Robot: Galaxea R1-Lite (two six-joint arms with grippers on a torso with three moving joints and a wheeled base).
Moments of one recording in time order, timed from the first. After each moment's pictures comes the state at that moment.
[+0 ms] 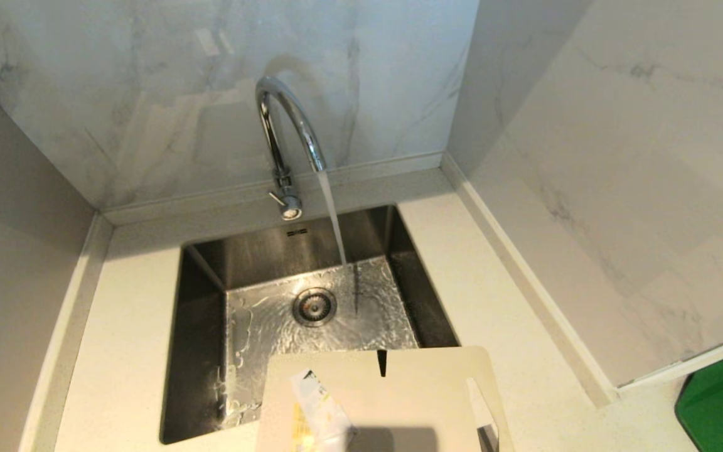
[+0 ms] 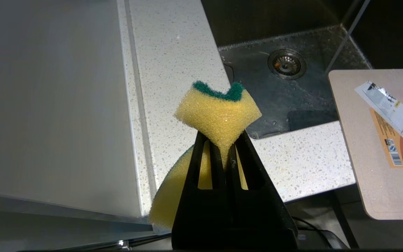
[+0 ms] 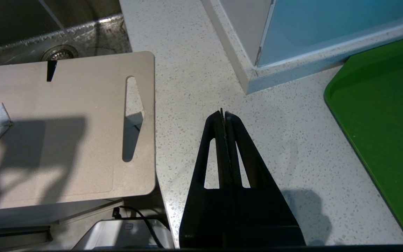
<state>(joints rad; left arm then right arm) 0.02 0.00 -0.04 0.08 0.01 0.00 -0.01 0.01 -0.03 0.08 -0.01 0.04</state>
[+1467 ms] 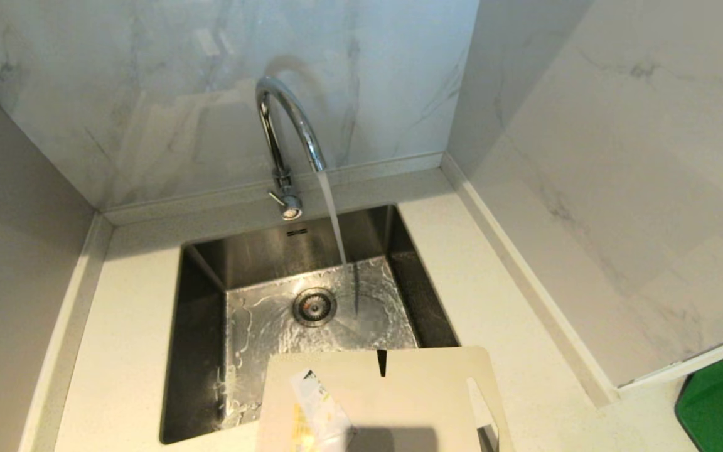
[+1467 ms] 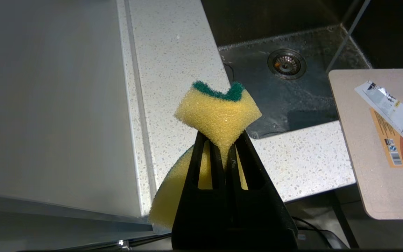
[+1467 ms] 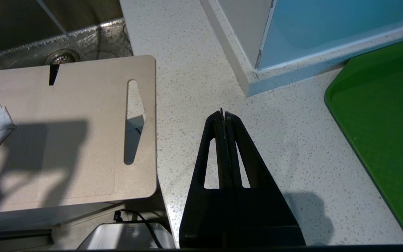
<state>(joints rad) 0.02 0.00 -0.04 0.08 0.01 0.00 -0.01 0.00 -0.03 0.07 -0.01 0.05</state>
